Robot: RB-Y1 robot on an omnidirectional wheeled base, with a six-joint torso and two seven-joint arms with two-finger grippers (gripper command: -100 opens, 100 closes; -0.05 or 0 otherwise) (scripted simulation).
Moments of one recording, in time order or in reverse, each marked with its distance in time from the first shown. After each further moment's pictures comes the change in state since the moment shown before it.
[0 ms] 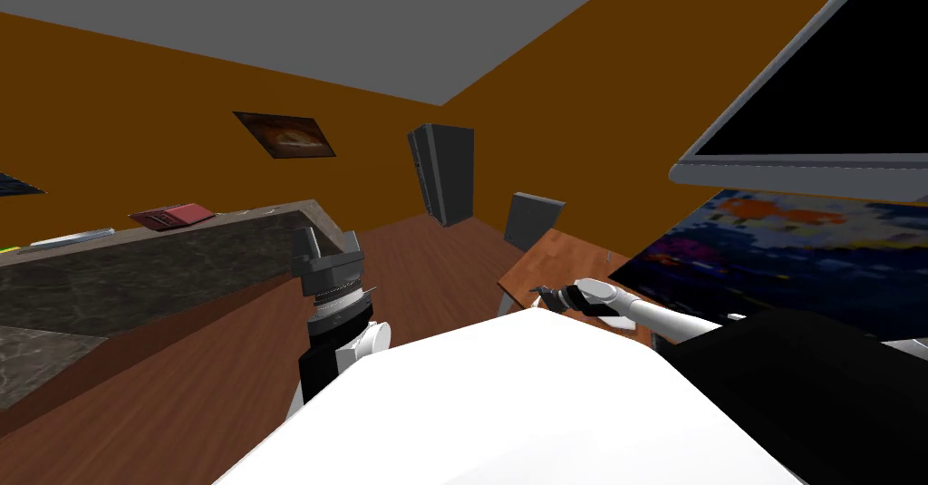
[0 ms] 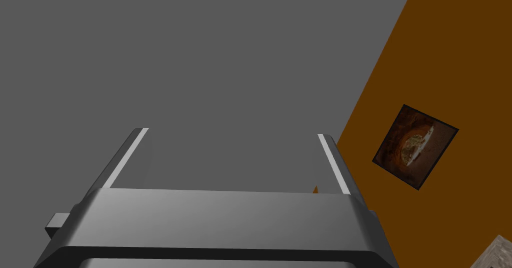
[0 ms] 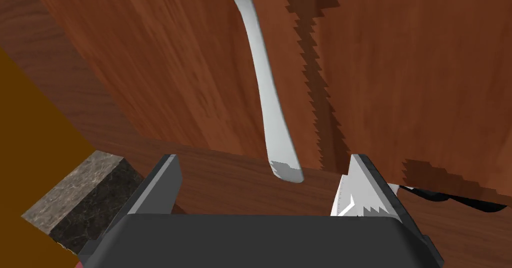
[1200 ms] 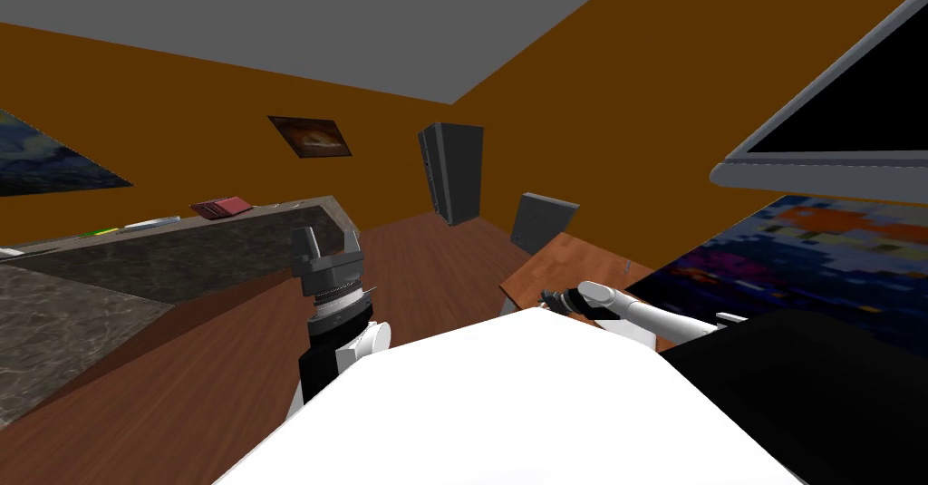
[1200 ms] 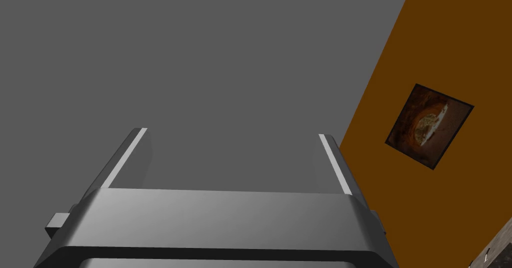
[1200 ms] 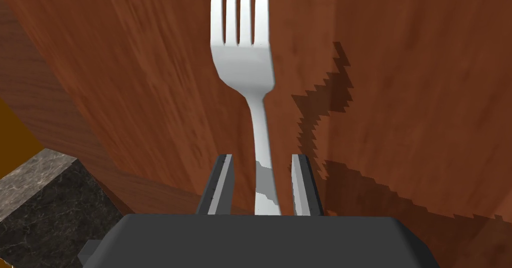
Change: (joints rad) left arm 0.000 0.000 0.000 0.000 0.000 0.000 0.000; right arm -0.023 0.019 0.039 0.074 0.062 0.028 0.046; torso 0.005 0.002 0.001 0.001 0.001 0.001
